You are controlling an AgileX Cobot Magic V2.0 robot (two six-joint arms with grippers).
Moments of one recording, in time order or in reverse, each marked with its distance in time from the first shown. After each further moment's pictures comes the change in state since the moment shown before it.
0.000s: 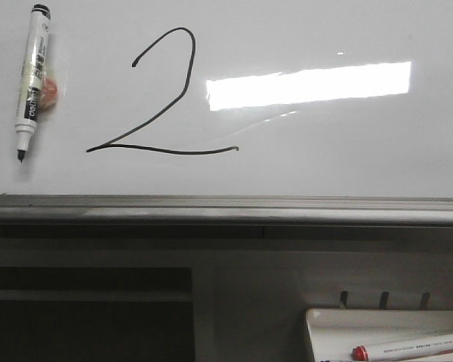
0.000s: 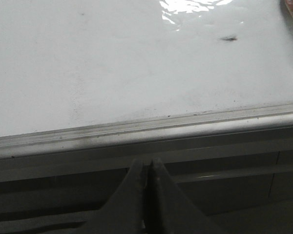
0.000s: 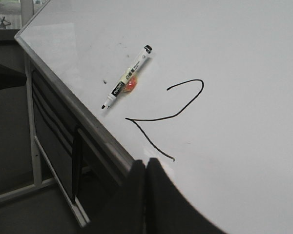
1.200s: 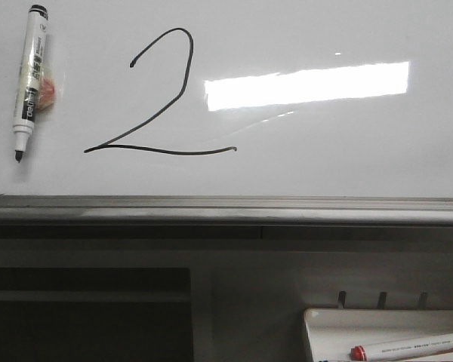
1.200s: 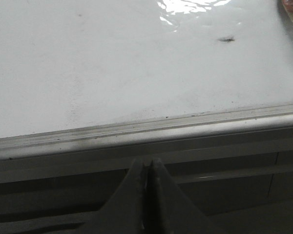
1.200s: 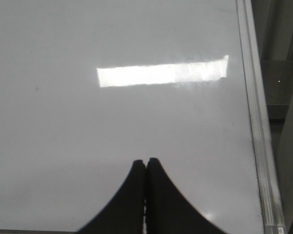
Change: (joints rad) left arm 0.000 0.000 0.000 0.000 0.000 0.000; right arm -0.796 -0.399 0.265 -0.742 -0.026 0.881
